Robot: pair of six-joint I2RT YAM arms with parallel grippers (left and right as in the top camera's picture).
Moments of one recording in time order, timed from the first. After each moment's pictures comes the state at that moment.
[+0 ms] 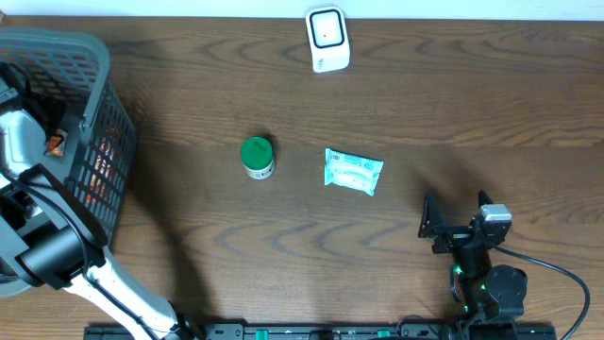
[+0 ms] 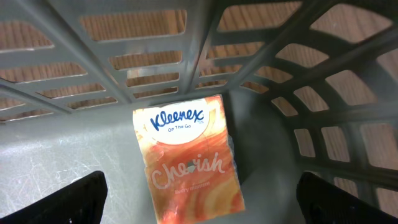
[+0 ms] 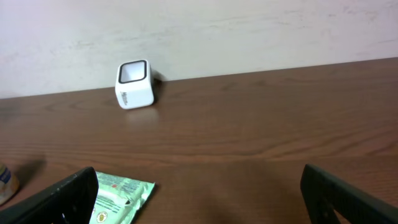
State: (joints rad) left arm 0.60 2.08 1.61 -0.55 -0.19 -0.67; right arm 0.05 0.03 0.01 -0.07 -0.05 0.17
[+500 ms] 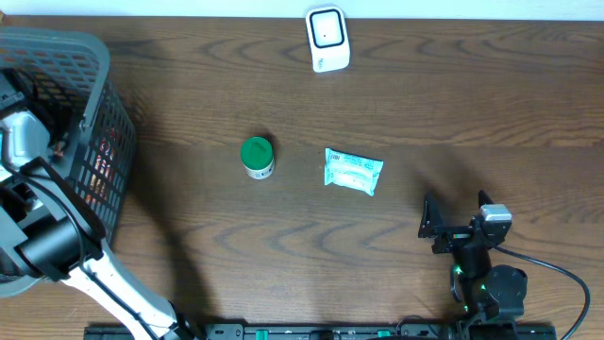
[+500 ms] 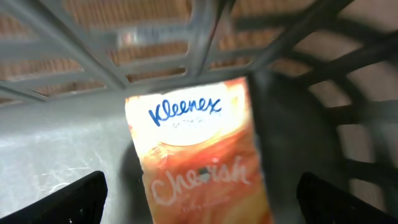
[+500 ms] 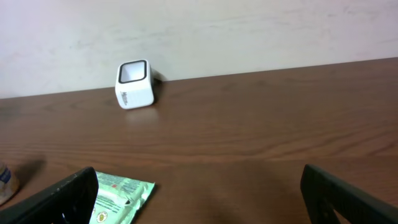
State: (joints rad) left arm 0.60 2.15 1.61 -0.55 -0.19 -0.67; right arm 0.05 0.03 0.01 -0.07 -0.05 0.17
